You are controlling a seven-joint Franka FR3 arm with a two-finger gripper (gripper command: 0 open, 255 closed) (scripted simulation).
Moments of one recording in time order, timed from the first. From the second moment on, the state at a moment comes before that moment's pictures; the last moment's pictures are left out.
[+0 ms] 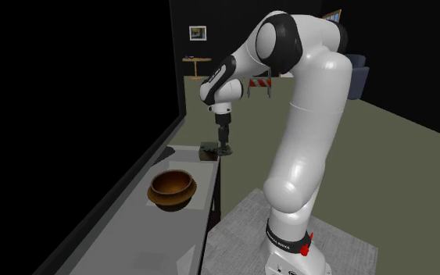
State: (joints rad) arm 0.04 -0.05 -0.49 -2.28 -0.03 2.05 -0.96
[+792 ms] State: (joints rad) arm 0.04 -0.04 -0.49 -2.30 -0.02 2.09 -0.96
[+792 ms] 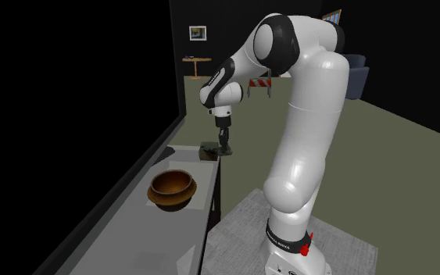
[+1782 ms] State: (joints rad) arm 0.04 -0.09 -0.48 -2.25 -0.05 1.99 -0.95
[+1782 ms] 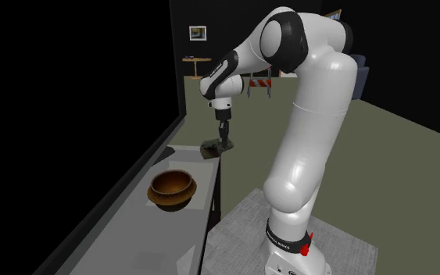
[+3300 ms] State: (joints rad) arm 0.05 -0.19 -0.46 -2.02 -0.08 1.68 -0.92
